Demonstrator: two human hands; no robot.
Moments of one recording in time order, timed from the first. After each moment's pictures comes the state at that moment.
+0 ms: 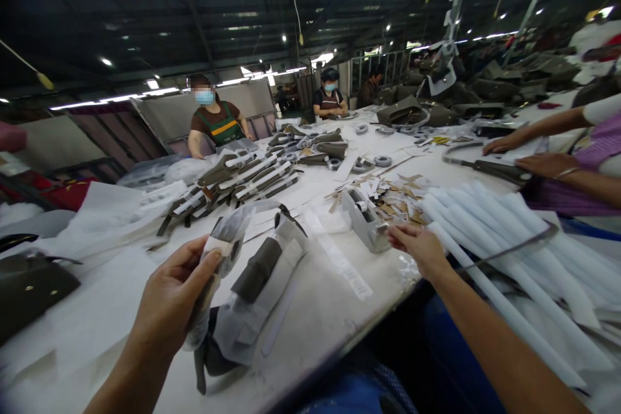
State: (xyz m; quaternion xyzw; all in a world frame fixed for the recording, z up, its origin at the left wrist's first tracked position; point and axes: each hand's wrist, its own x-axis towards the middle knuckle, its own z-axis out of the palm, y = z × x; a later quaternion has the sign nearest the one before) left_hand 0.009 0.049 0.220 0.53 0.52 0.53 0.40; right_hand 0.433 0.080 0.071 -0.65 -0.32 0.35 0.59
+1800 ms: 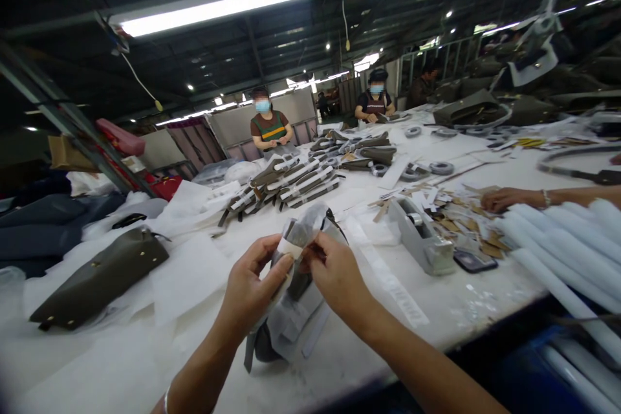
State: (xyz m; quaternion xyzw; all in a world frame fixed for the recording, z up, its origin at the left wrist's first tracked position) left_hand 0.018 0.040 0.217 0.69 0.47 0.47 0.29; right_hand 0.181 0.071 0.181 -0.42 -0.63 0.37 0.53
